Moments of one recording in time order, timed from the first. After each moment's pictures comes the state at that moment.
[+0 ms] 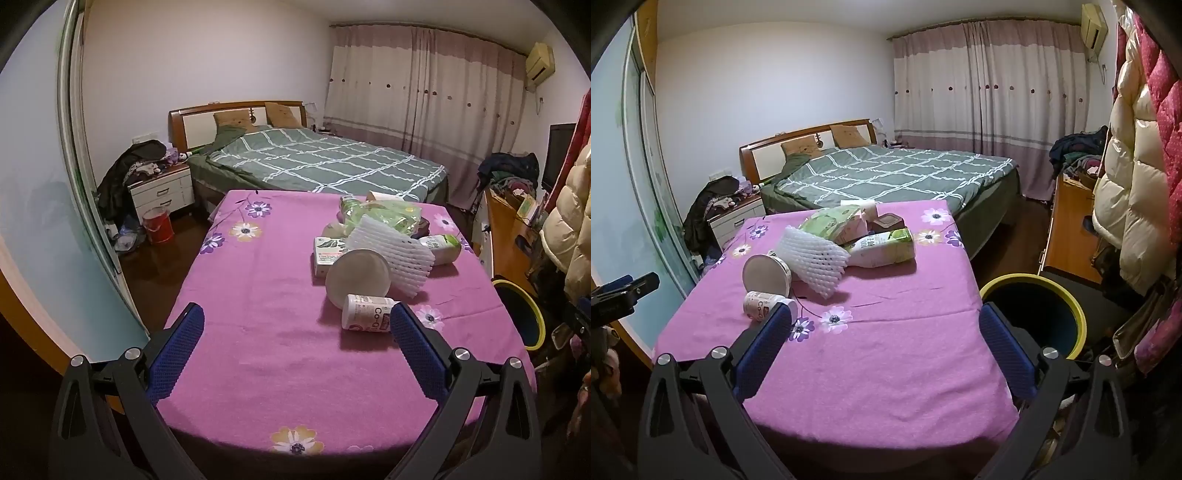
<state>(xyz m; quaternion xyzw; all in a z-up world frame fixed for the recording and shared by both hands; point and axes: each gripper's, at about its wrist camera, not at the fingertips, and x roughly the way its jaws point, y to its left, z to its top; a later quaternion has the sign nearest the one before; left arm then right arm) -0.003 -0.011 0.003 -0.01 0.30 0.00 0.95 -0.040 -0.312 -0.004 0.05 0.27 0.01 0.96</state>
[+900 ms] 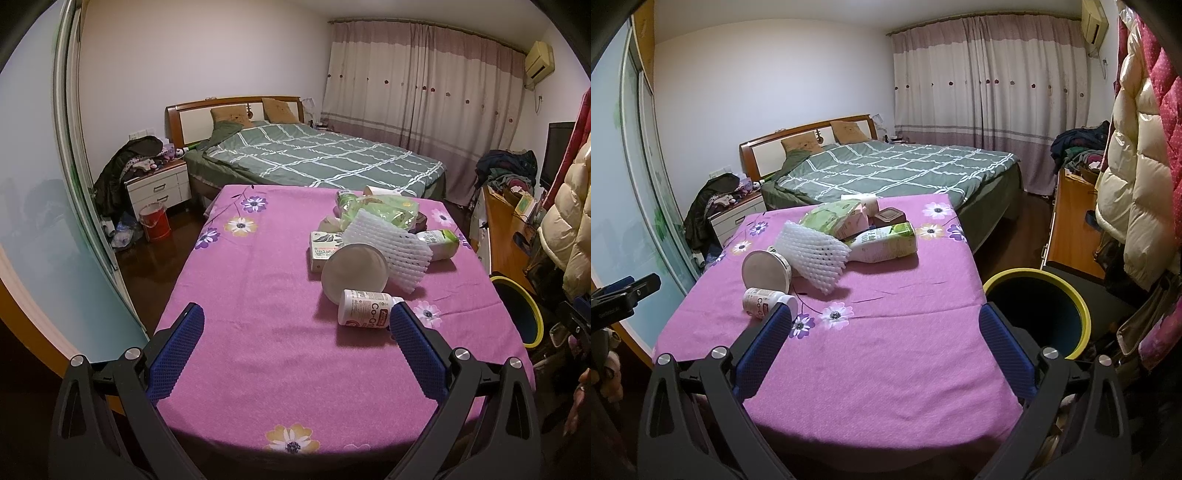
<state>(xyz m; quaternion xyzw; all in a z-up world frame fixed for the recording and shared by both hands) -0.001 -0.014 0.001 -0.01 0.31 0.00 0.95 -0.036 -0.311 -0.009 0.06 0.27 0.01 0.96</state>
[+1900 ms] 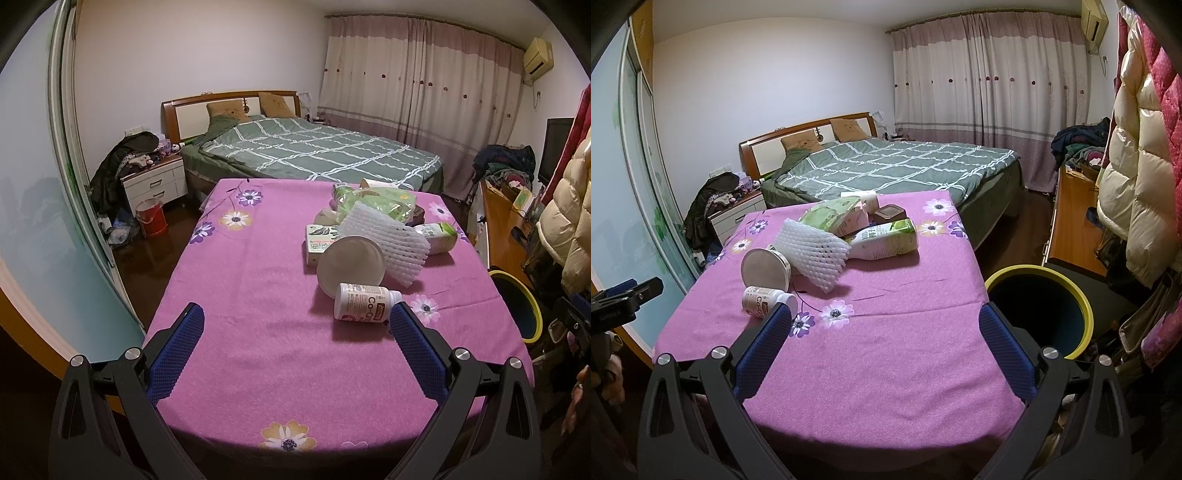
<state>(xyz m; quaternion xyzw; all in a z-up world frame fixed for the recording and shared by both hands) 0.003 -0.016 -0.007 -0.01 0.32 -0.01 0.95 -0.034 -0.311 -0.013 0.06 0.28 0.01 0.96</state>
